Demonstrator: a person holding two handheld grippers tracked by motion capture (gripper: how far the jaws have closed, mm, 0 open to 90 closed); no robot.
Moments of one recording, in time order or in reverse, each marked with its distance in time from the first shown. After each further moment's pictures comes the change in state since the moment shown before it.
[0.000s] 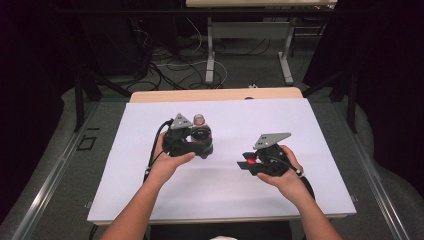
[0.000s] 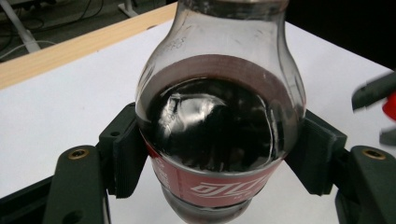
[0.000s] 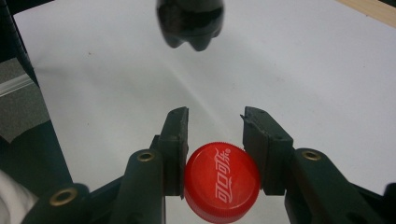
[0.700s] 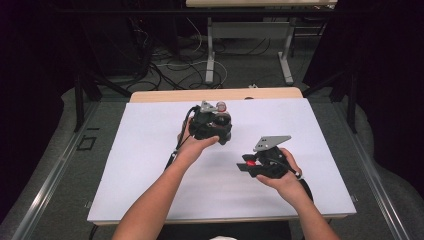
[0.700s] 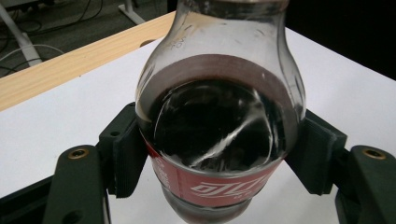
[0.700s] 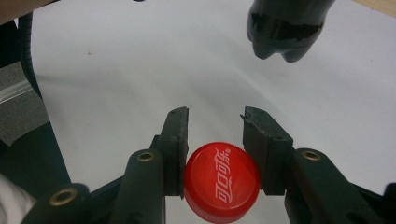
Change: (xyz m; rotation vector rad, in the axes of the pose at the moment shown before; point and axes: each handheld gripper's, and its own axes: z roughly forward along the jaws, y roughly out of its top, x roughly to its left) left arm 0.000 0.033 0.077 0.014 0.028 -0.019; right arm -0.001 -0.009 0.005 -0.008 0.008 0.020
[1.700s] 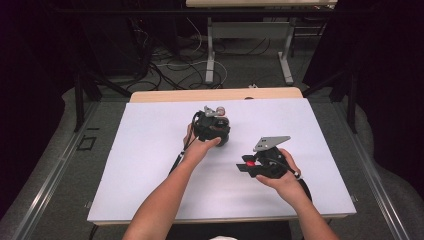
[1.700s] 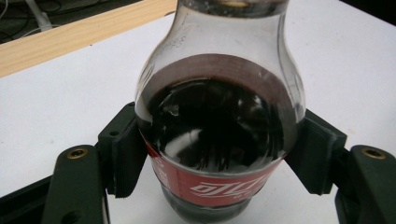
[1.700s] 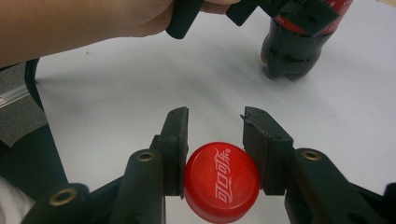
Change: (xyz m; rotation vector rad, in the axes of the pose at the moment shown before) left arm 0.018 -0.031 0.051 0.049 0.068 -0.023; right arm -0.004 -0.005 0.006 -0.004 0.009 0.015
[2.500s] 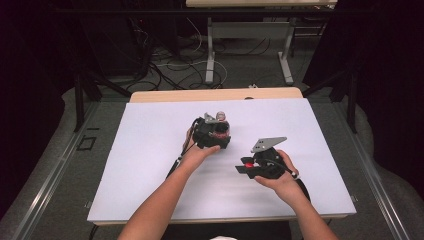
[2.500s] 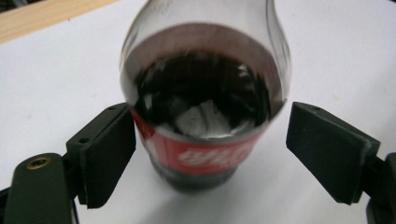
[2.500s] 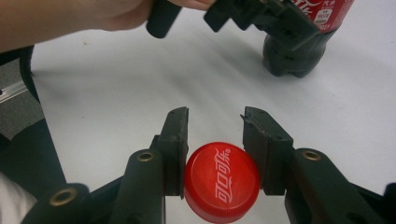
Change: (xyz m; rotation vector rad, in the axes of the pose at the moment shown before) left arm -0.004 -0.018 -0.010 0.051 -0.044 0.007; right arm -0.001 -0.004 0.009 0.039 0.014 0.008
